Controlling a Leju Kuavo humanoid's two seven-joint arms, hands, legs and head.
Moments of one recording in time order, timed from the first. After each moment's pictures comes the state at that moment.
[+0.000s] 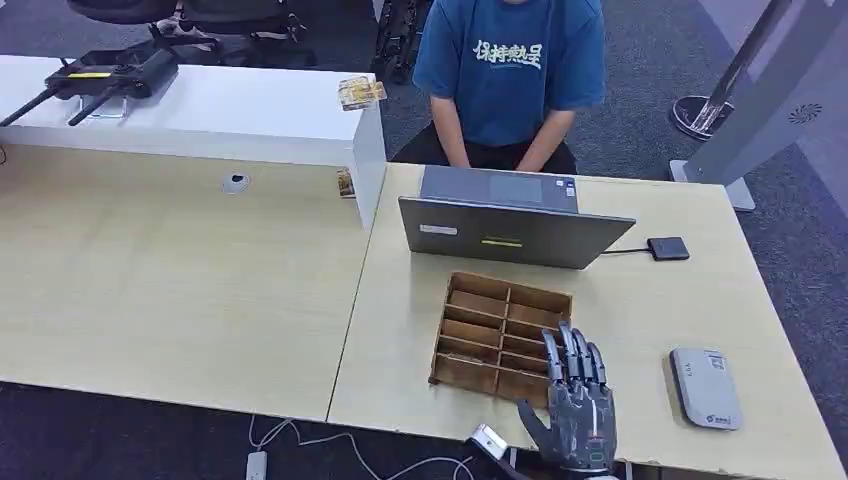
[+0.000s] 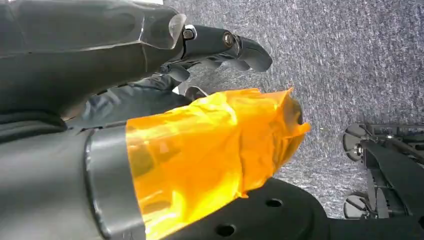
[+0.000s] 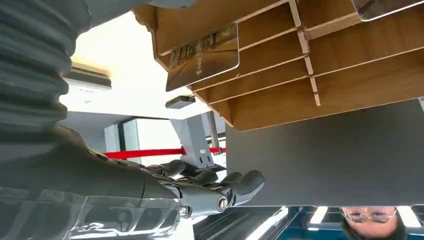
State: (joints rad) left arm -0.09 -0.27 1.28 -0.20 -1.25 -0.04 0.22; right arm 0.01 -0.12 0.52 -1.37 1.35 -0.60 0.24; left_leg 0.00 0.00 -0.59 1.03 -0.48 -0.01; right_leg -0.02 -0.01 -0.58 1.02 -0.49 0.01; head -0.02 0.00
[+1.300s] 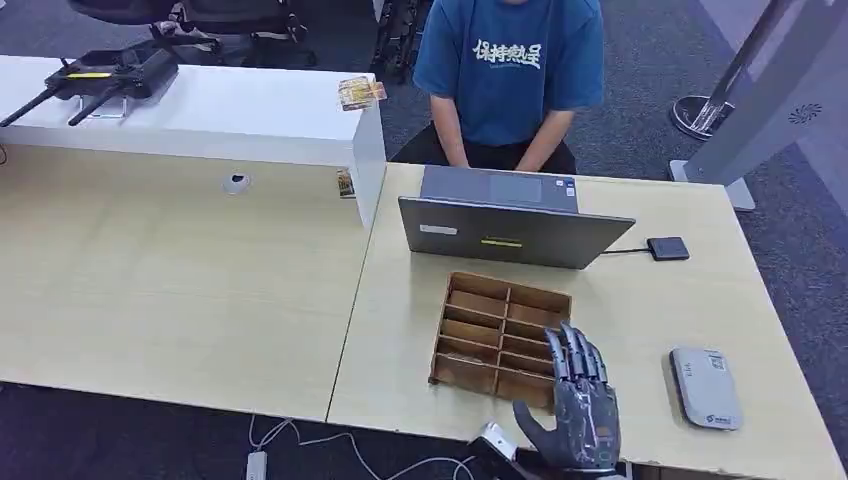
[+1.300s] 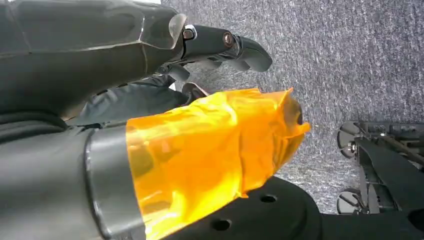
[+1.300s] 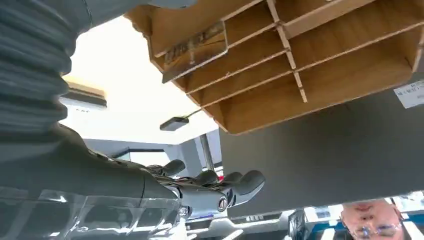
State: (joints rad) left arm -0.09 -0.27 1.28 -0.20 -1.23 -0.04 0.21; right arm 0.01 -0.19 0.59 -1.50 1.16 -0.53 0.25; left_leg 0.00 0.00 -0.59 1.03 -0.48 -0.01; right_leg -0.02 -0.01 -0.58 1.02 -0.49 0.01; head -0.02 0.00
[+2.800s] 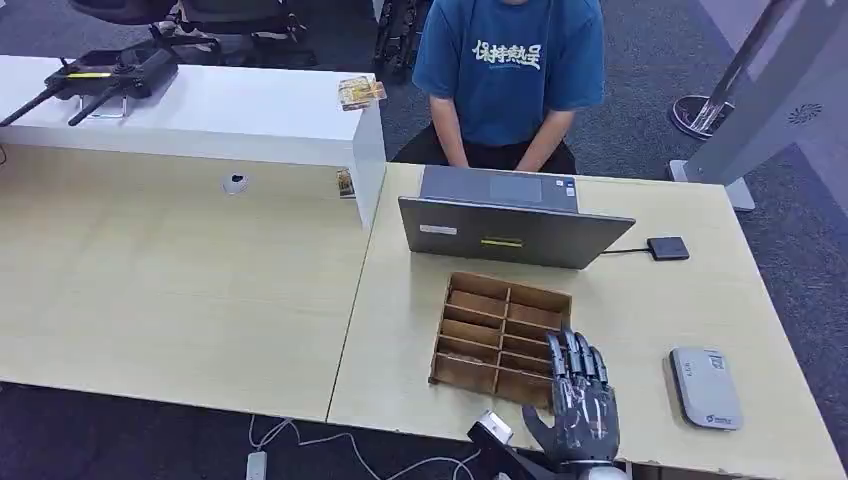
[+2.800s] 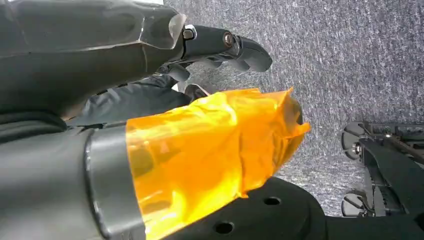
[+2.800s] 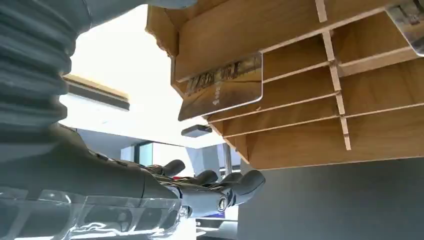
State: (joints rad) left arm -0.09 -0.27 1.28 -0.20 -1.24 -0.04 0.22; right arm -0.01 -0.18 0.57 -1.43 1.24 -0.42 0.35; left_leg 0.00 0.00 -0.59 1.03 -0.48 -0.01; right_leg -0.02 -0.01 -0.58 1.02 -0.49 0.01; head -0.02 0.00
